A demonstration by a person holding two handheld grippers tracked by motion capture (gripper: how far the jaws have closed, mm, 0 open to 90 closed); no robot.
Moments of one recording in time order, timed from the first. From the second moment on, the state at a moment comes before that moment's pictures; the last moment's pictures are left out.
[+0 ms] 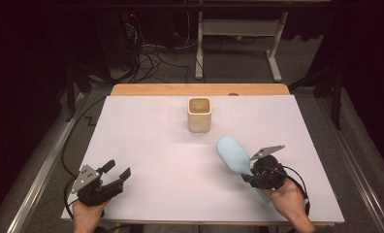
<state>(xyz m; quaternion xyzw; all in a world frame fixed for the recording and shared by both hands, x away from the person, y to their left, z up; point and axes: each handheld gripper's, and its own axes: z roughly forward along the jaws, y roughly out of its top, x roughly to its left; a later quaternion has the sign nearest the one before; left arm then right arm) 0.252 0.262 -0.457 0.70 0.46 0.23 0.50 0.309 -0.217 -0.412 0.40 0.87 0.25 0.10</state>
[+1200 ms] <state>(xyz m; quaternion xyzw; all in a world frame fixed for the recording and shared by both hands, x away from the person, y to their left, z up) 0.264 0.216 -0.443 0.73 0.39 0.21 0.52 0.296 -0.200 -0.409 0.35 0.87 0.34 0.09</state>
